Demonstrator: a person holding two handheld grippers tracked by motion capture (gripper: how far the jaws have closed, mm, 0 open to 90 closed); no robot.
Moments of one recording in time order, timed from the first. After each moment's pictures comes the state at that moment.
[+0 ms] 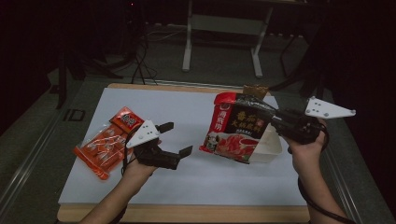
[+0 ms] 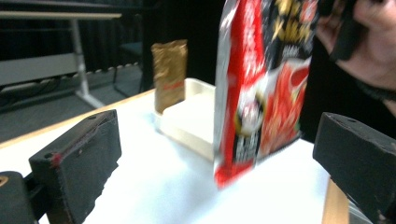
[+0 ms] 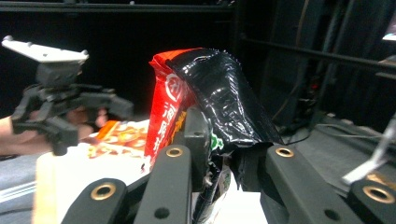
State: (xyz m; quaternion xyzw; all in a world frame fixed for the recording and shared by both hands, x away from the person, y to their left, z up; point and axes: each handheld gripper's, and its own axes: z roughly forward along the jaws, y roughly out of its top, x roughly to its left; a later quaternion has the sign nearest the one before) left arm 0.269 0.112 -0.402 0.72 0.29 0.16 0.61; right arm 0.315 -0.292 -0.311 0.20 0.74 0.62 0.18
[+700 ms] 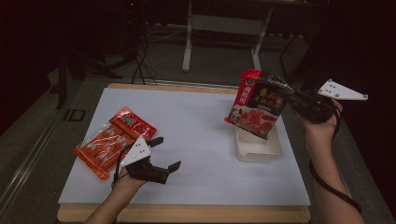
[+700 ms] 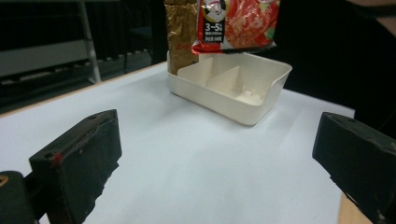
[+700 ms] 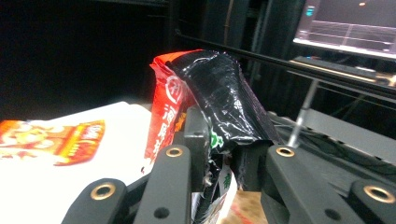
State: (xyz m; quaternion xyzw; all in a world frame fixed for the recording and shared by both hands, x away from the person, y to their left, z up) left arm 0.253 0.133 -0.457 0.74 0.27 0.18 0.58; right arm 0.372 -0.341 -0.311 0.25 0.72 0.58 0.28
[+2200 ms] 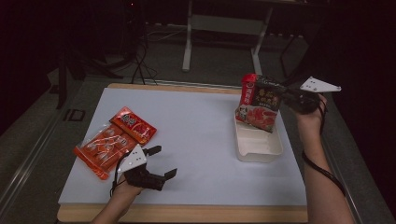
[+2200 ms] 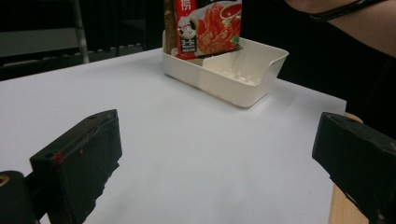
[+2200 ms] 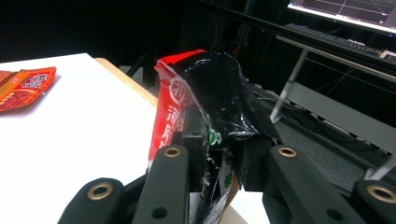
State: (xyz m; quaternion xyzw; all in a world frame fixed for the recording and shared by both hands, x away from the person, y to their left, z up) left arm 0.249 0.142 -0.490 0.74 0.29 0.15 0.59; right arm 0.447 -0.362 -0.364 0.25 0.76 0.52 0.30
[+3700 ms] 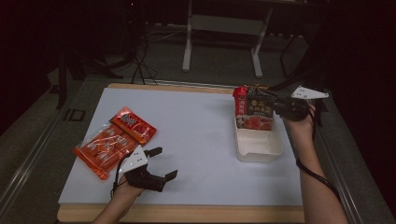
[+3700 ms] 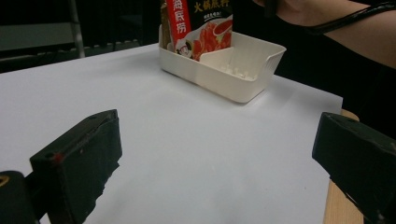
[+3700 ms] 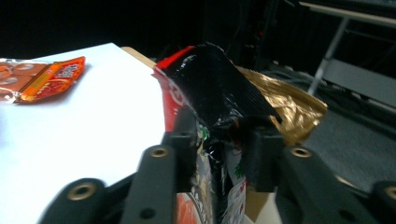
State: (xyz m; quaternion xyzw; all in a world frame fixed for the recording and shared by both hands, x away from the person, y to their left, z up) left arm 0.249 0.141 -0.493 0.74 0.29 0.14 0.59; right arm 0.451 -0.355 -0.402 0.27 0.77 0.53 0.22
